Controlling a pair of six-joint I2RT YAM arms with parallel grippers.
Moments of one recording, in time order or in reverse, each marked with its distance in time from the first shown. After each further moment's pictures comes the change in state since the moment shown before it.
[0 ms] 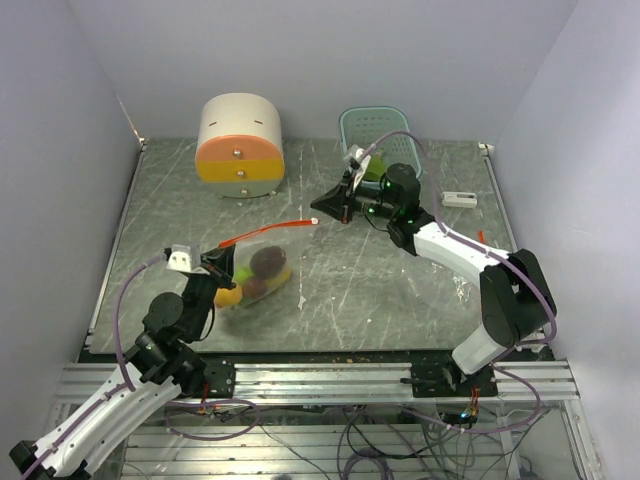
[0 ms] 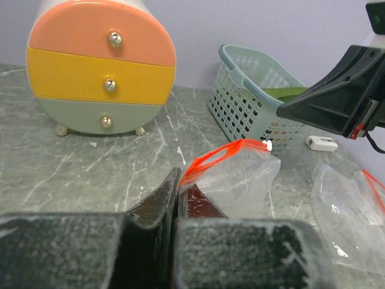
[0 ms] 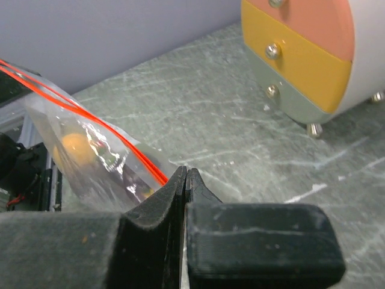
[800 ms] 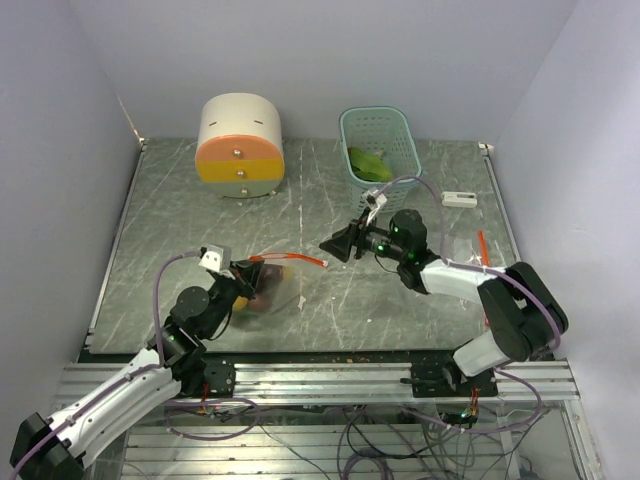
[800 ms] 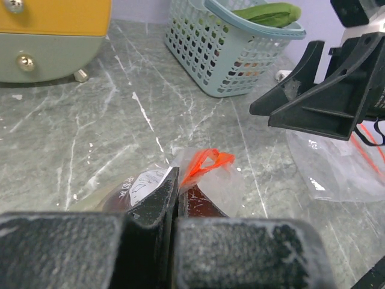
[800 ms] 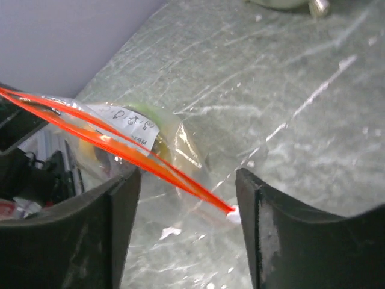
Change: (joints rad) left arm 0.000 0.203 -0.141 0.191 0.209 -0.086; right arm -0.001 -0.056 -0.388 0.231 0.139 0.219
